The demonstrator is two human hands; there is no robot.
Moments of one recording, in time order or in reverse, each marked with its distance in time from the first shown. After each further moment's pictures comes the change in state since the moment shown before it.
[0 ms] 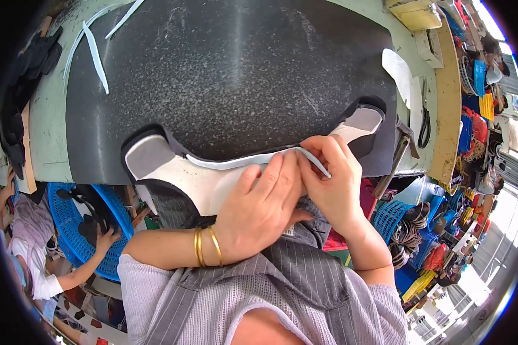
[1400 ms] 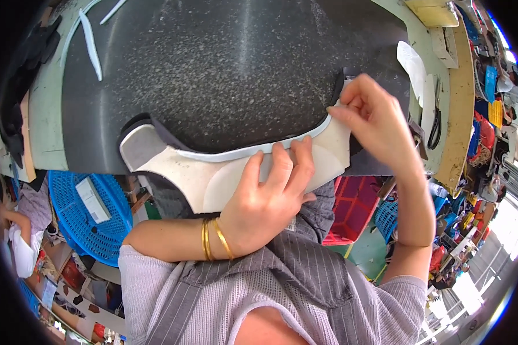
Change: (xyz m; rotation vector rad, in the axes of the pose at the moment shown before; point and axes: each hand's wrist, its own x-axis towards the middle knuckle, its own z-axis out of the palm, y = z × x) left_hand 0.022 0.019 0.009 0.357 -0.027 -0.047; right_hand 0.075 0.032 -0.058 -0.106 -0.349 0.149
